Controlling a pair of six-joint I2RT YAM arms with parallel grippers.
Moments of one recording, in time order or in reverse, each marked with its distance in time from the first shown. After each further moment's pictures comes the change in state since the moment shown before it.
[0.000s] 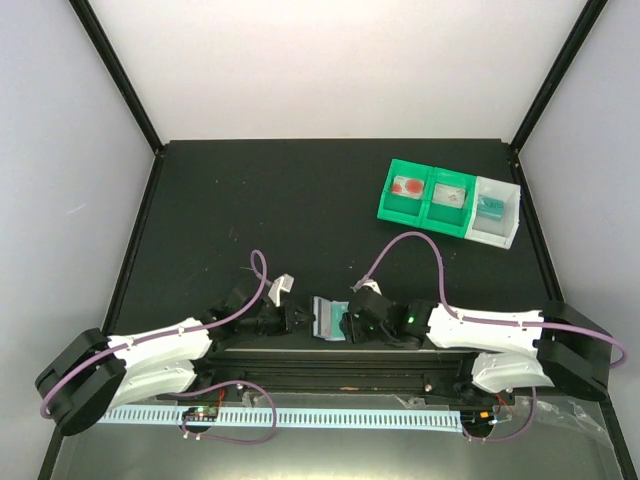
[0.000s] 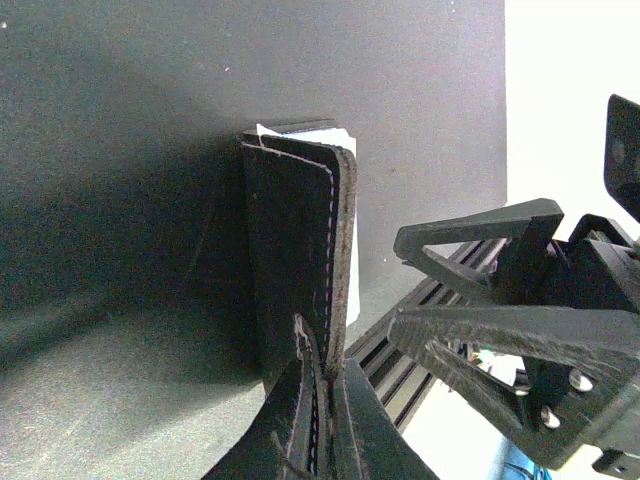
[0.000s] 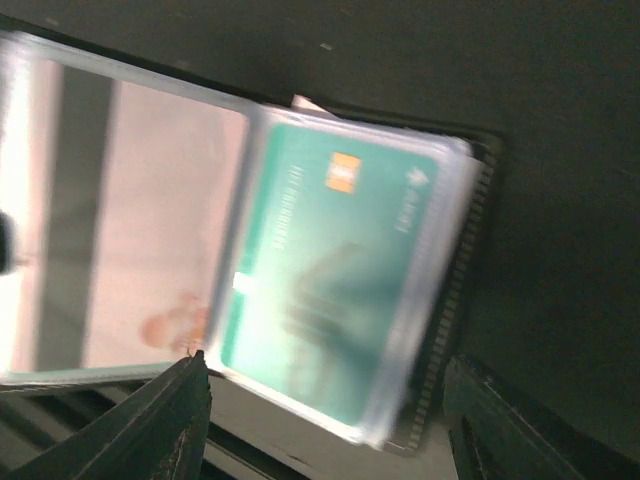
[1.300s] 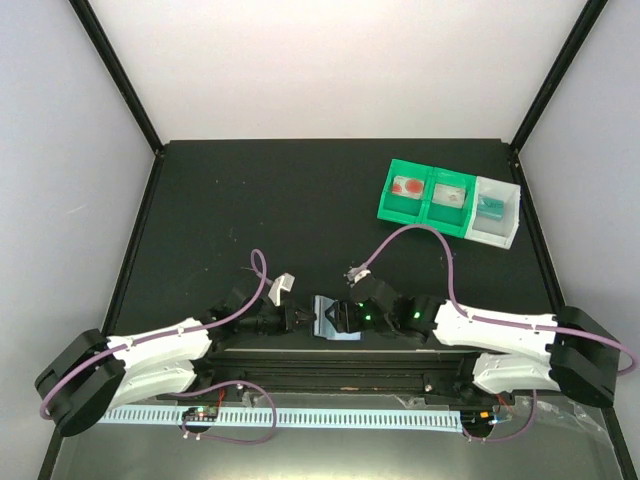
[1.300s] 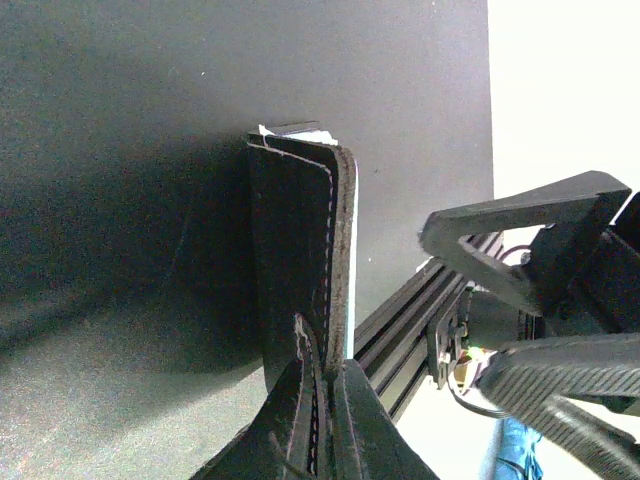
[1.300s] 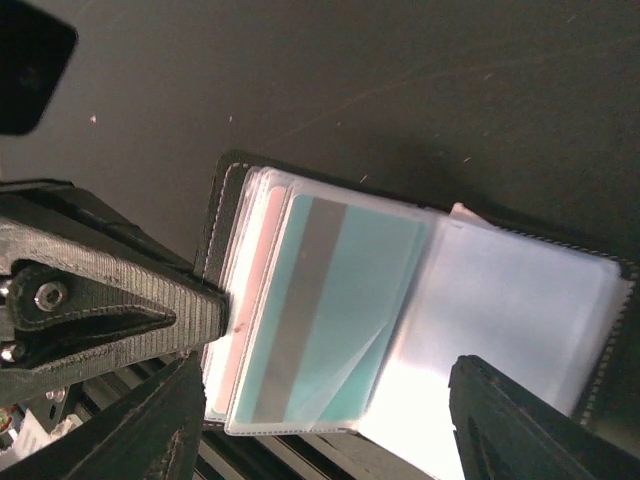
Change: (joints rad) left arm 0.001 -0.002 0.000 0.017 0.010 0.000; right arm -0.035 -0.072 0.022 0.095 -0.054 -0.030
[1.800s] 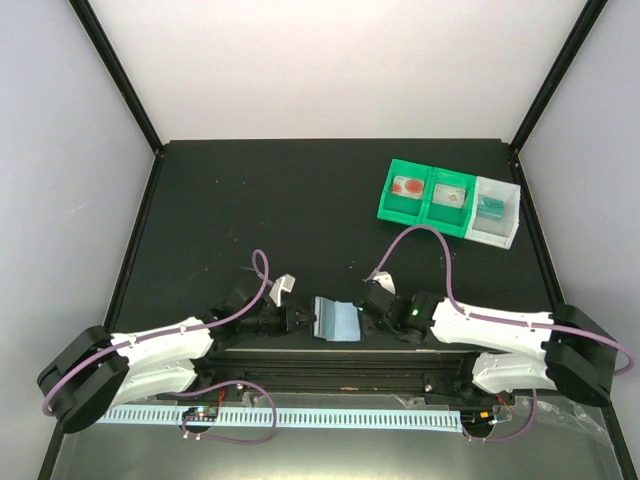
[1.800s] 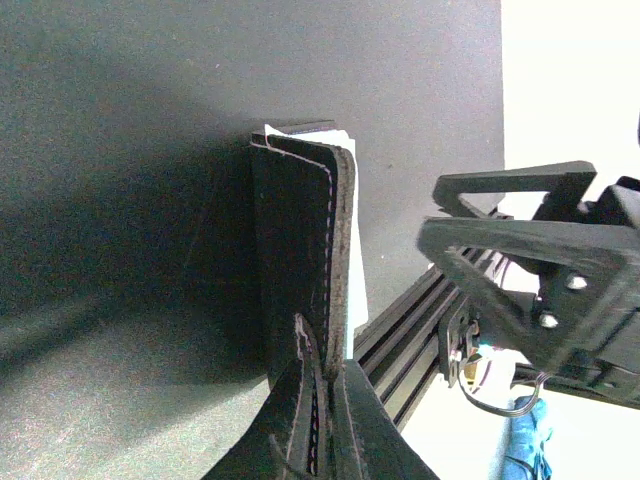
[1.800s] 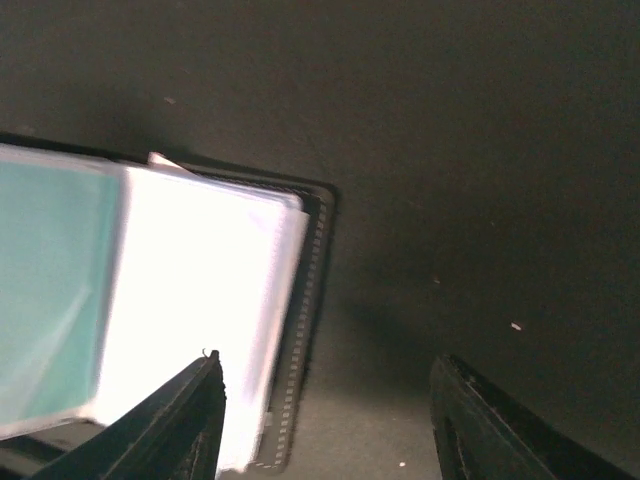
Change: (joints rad) left arm 0.000 0.027 0.000 0.004 0.000 0.012; right arm -0.021 0.059 0.000 -0.279 0.192 0.001
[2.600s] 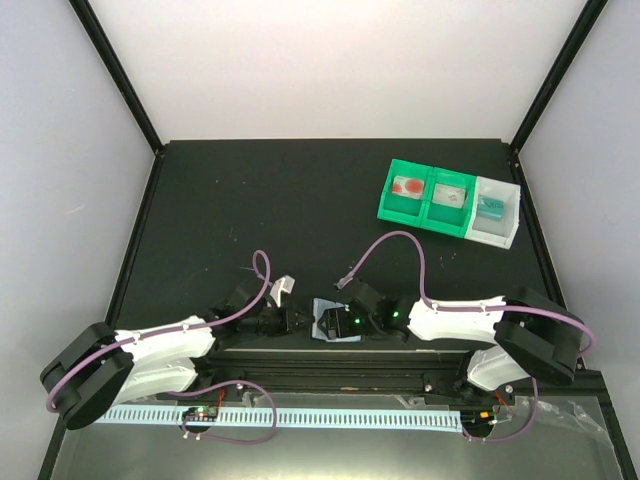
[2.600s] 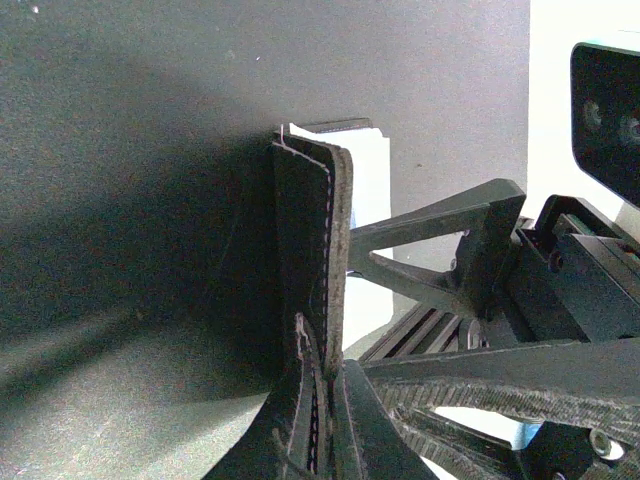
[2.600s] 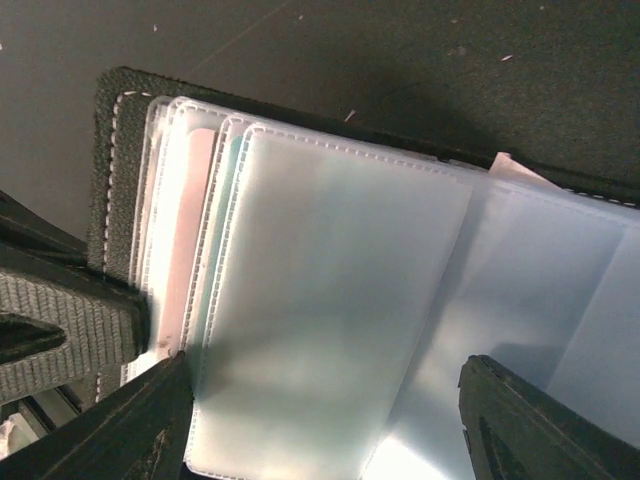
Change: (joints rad) left arm 0.006 0.027 0.000 -0.012 -0.006 0.000; right arm 0.000 0.193 -0.029 0.466 -0.323 0.026
